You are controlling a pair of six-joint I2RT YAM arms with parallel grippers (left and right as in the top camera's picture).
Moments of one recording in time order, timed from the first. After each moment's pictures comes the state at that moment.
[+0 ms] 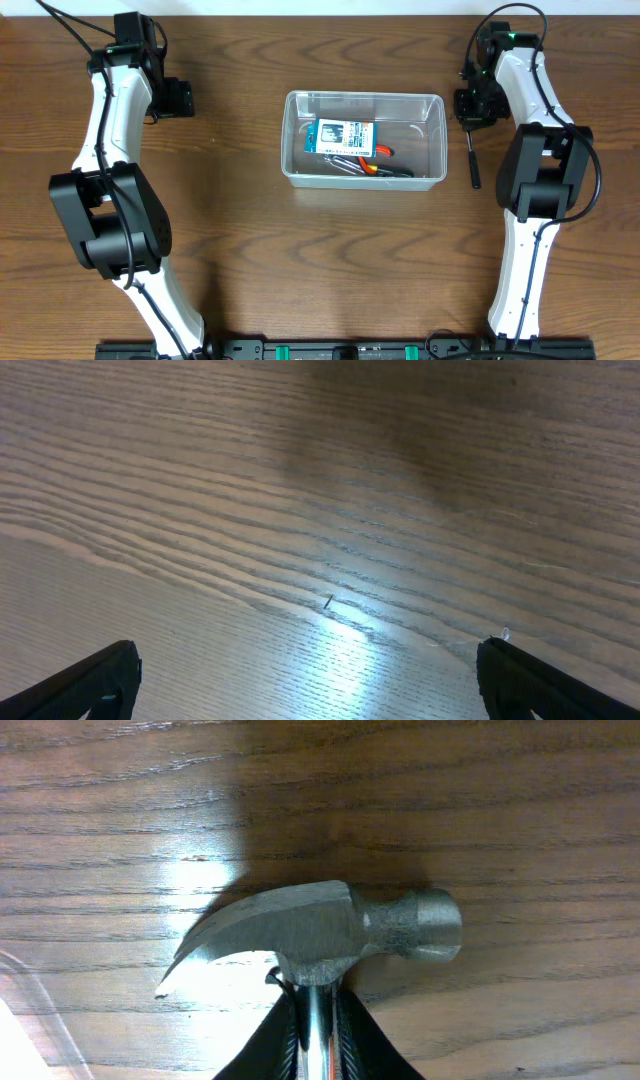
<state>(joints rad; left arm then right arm) 0.15 2.08 1.77 -0.96 -0.19 0.01 -0.04 2.51 2.16 -1.27 0.01 -0.01</state>
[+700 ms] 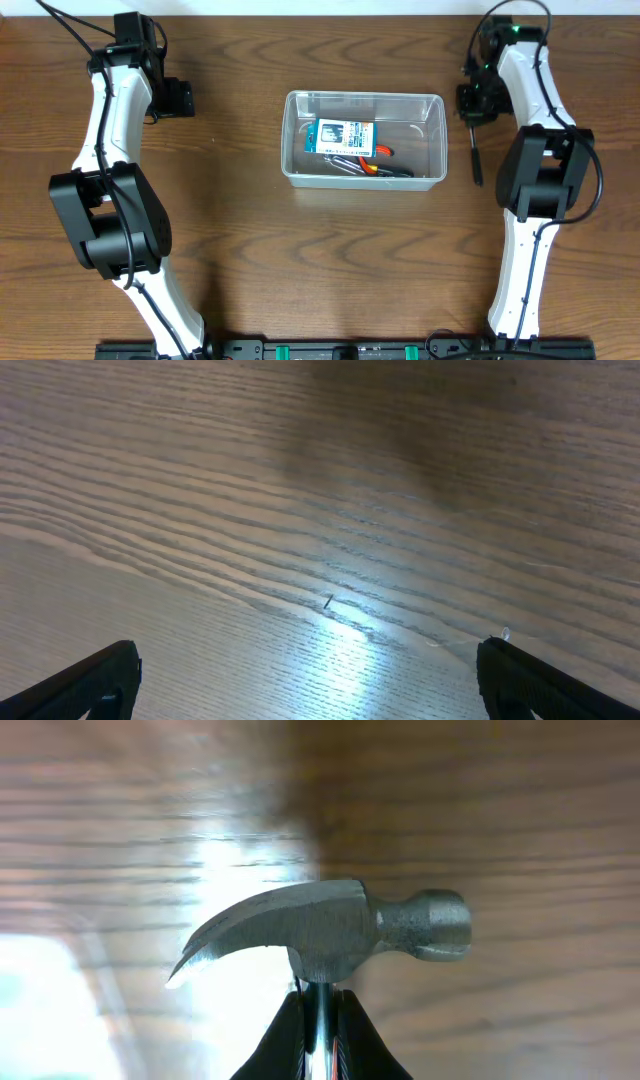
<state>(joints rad) 0.15 2.08 1.77 -0.96 -0.19 0.01 -0.04 2.51 2.29 -1.38 0.02 -0.03</state>
